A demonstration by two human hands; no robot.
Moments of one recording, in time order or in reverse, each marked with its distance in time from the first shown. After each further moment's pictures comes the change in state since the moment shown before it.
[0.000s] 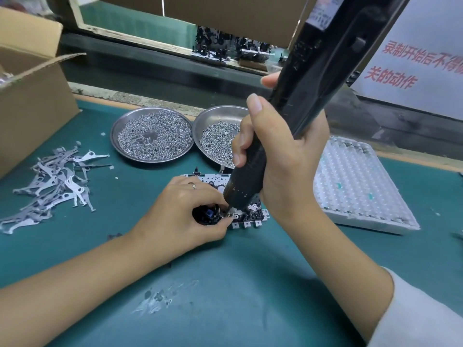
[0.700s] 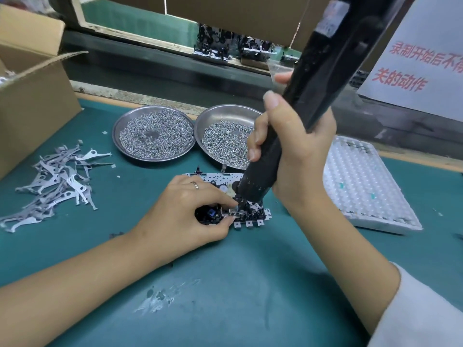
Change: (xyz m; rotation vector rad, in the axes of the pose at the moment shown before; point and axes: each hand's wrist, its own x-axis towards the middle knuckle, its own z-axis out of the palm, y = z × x) left_hand -0.001 0.003 -0.002 0.010 -0.009 -0.018; right_hand 0.013 0.005 -0.017 -0.108 0.027 0.013
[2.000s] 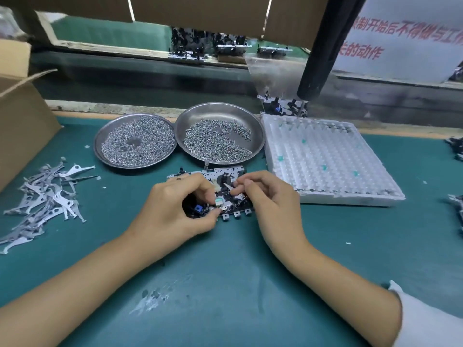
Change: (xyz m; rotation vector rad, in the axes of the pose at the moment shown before) left_hand 0.003 -0.001 0.004 -0.100 -0.018 -0.049; right_hand -0.070 0.037 -0.046 -0.497 0.094 0.335
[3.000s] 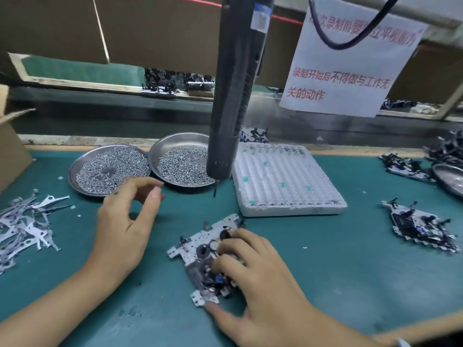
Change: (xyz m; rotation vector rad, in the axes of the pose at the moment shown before) left_hand -0.002 0.002 -0.009 -0.113 0.354 -0.039; right_hand -0.079 -0.012 -0.041 -0.904 -0.310 -0.518
